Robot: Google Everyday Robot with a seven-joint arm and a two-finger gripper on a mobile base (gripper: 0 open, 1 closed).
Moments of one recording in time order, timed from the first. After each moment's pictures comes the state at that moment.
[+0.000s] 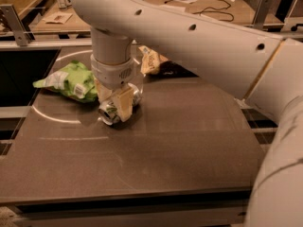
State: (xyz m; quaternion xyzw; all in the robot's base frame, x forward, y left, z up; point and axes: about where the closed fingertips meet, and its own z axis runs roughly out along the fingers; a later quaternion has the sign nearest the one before) arm 0.532 0.088 0.848 -0.93 0.36 0.02 0.05
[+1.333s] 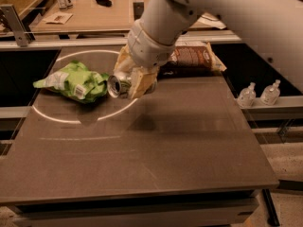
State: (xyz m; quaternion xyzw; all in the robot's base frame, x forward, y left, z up) arm 0.538 0.049 0.921 -0.86 0.44 0.06 0.25
